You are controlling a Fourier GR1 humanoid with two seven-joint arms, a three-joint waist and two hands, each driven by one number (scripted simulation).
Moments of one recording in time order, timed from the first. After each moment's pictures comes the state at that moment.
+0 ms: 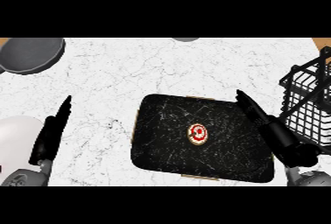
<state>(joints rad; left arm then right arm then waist) -0.09 0.47 -0.25 -1.34 0.12 0.31 0.13 -0.09 -0.48 0.32 -1.63 -0.26 0.05 -0.04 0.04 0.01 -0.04</state>
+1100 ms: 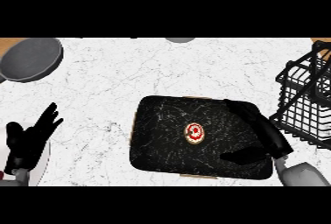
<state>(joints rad) -0.01 0.51 -0.12 -1.32 0.30 0.13 0.06 -0.16 -0.45 0.37 -1.44 -0.13 0.01 0.00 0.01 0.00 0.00</state>
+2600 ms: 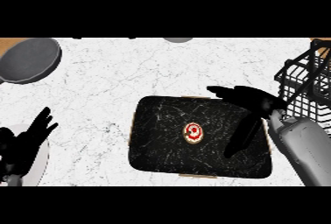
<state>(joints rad) 0.04 0.47 -0.01 -1.35 0.23 0.05 0.08 -0.51 -0.43 0.32 -1.49 -0.24 0.50 0.80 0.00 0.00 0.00</state>
